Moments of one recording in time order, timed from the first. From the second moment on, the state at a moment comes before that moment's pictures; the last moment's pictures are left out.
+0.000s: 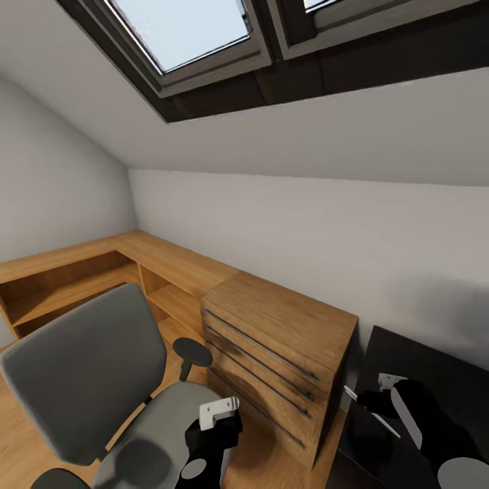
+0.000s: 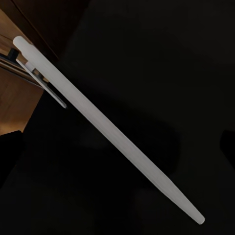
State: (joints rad) left arm -0.29 0.09 -0.98 -1.40 0.91 0.11 1.01; right arm -0.50 -0.24 -0.09 -0.82 -0.16 0.80 0.01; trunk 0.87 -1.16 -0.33
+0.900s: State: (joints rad) left arm -0.29 0.09 -0.98 -1.40 0.91 0.11 1.01; right arm -0.50 -0.24 -0.09 -0.82 -0.16 0.80 0.01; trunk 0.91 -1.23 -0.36
